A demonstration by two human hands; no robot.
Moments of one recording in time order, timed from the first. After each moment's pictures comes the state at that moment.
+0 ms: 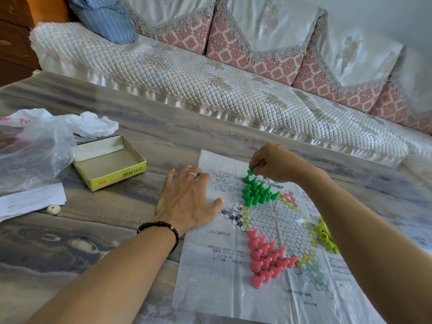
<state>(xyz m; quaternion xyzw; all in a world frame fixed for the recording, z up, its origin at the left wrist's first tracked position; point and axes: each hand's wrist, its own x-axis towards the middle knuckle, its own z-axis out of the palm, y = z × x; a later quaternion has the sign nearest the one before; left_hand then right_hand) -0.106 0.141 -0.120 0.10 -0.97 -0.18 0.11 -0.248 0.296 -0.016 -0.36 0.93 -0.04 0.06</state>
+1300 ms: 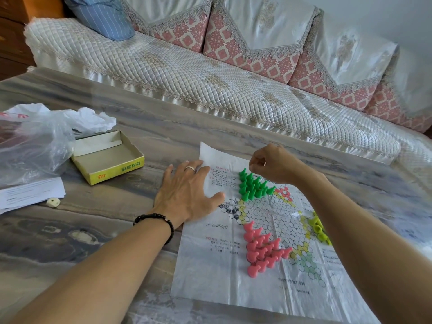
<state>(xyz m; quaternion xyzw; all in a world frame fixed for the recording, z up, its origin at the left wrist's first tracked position) -0.104 0.141 -0.114 0.09 -0.97 -0.21 0.10 -0.237 0.311 -0.019 -0.37 0.93 -0.05 0.04</state>
